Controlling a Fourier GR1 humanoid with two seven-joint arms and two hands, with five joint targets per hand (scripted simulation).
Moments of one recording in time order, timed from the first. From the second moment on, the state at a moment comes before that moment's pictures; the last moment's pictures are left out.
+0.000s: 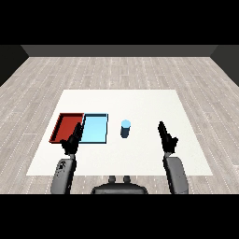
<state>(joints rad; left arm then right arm) 0.01 0.09 0.01 -1.59 0.03 -0.01 -0.01 -0.02 -0.10 -0.02 -1.56 0.01 -0.01 -0.02</state>
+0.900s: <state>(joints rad) -0.01 0.03 0.05 -1.57 0.10 -0.08 -0.40 -0.22 -0.01 -0.02 -1.42 -0.10 0.04 -0.26</state>
